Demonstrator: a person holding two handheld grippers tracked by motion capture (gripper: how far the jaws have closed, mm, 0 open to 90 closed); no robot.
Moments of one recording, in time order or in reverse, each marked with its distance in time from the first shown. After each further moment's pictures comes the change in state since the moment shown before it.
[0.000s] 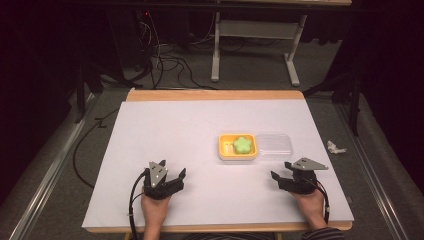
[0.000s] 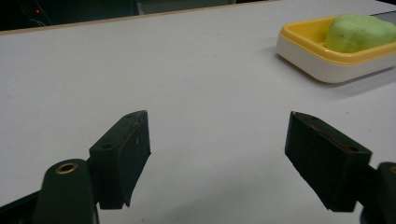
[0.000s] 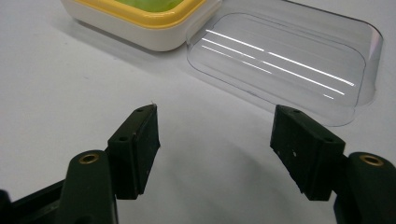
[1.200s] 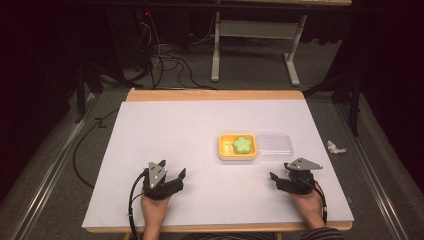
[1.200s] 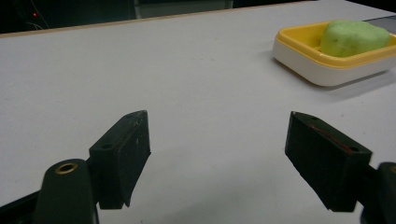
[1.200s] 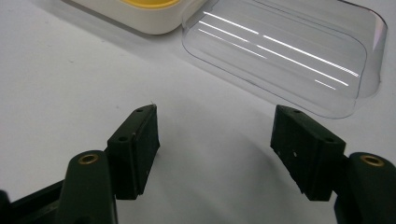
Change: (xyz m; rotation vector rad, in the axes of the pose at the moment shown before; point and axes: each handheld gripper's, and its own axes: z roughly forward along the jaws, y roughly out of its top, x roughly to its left) left arm 0.000 0.001 -0.002 -0.009 -0.019 -0.011; right arm 0.004 0.000 0.006 0.056 -0.044 -0.041
